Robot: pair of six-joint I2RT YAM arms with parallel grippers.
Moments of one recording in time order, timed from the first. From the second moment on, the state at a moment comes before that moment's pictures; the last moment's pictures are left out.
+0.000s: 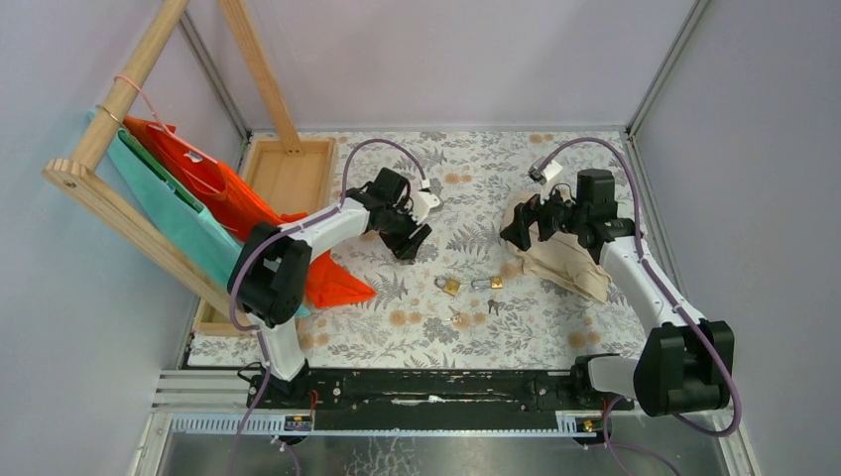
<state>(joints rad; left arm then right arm) -0.48 1.82 1.25 -0.50 0.36 0.38 0.10 1.25 0.89 -0.30 -0.68 -0.27</state>
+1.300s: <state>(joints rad) -0.52 1.62 1.17 -0.46 0.48 0.65 0.20 1.40 0.97 -0.26 -0.78 -0.15</state>
